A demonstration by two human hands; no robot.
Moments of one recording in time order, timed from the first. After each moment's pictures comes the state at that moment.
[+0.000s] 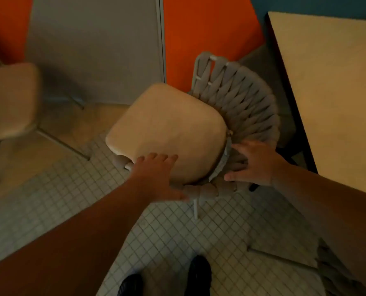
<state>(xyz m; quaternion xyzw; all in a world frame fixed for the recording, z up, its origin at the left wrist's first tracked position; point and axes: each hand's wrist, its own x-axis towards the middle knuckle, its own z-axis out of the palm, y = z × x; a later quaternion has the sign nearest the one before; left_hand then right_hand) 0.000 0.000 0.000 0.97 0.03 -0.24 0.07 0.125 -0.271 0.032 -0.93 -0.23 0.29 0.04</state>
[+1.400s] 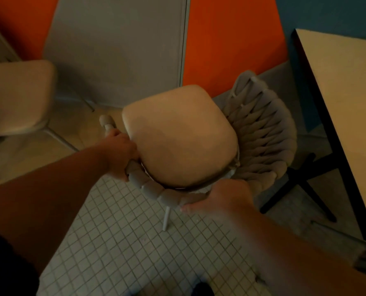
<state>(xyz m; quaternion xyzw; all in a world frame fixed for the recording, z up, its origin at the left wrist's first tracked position) 0.041 0.178 -0.037 0.95 -0.09 -0.27 -0.14 0.068 -0.140 -0.022 -0.93 -0.20 0.30 0.00</state>
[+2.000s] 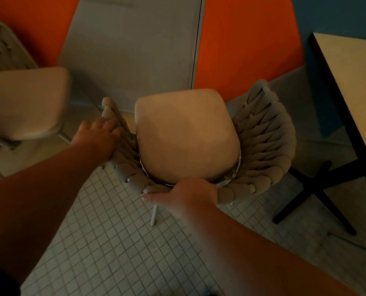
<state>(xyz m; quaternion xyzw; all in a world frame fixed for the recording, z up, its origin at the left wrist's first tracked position) 0.032 0.236 -0.024 0.96 0.15 -0.17 -0.18 0.044 -0.026 -0.017 -0.92 -0.18 0.35 0.05</state>
